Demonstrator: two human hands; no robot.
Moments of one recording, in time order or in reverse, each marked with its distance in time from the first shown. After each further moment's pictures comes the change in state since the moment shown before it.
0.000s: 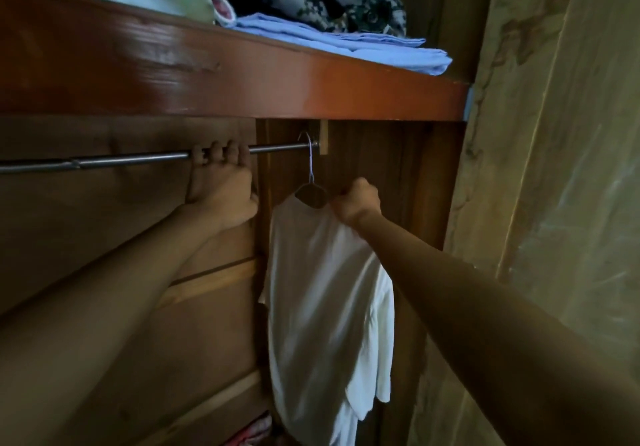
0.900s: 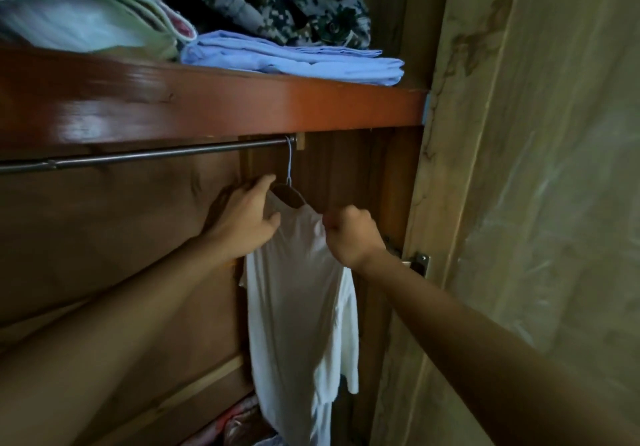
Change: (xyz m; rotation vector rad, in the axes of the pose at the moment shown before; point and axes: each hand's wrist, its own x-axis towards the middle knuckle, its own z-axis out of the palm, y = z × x) left_hand -0.049 0.056 -0.030 -0.743 -0.028 0.079; right_hand -0.081 0.020 -0.054 -0.315 -0.180 -0.240
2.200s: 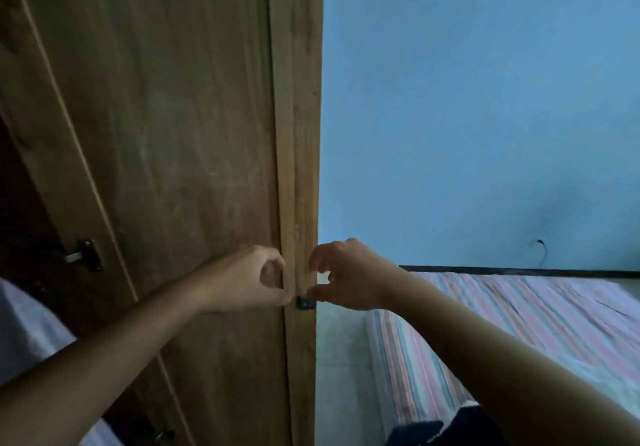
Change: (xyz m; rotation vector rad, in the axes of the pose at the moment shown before) left_hand -0.119 0.350 0.056 -0.451 -0.893 0.746; right_hand -0.358 0.096 -0.239 -0.314 -0.093 0.576
